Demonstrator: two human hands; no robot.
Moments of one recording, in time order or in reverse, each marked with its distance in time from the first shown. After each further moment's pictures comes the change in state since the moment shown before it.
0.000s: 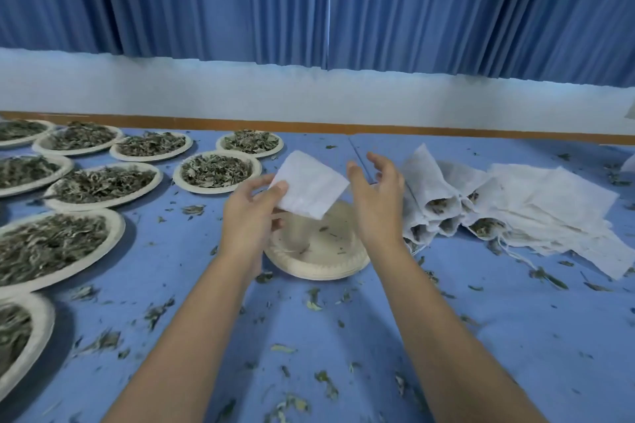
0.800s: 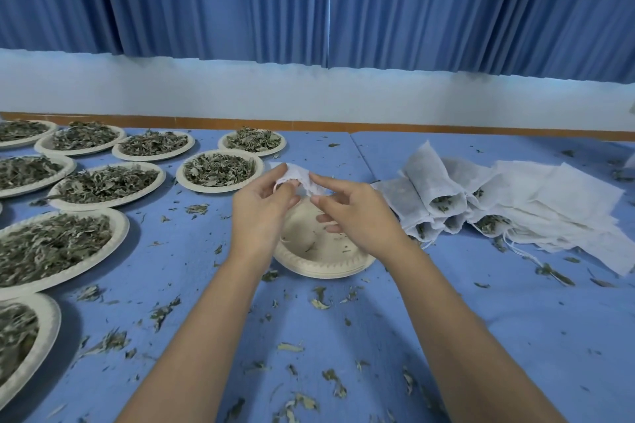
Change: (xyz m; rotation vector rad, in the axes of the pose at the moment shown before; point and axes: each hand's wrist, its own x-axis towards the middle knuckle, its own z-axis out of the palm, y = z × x) left_hand -0.004 0.004 0.006 0.024 -0.017 0.142; right_hand -0.010 -0.003 -0.002 -0.204 -0.539 -0.019
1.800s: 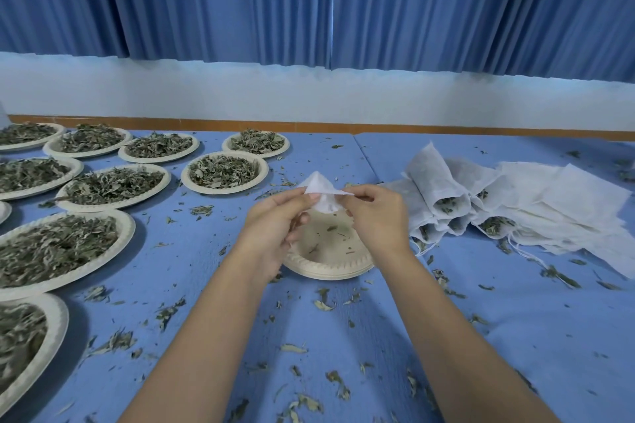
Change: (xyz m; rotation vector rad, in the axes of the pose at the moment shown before) left_hand 0.000 -0.002 -0.001 -0.178 -0.171 -0.396; right_hand 0.001 0.008 0.003 0.119 0.409 0.132
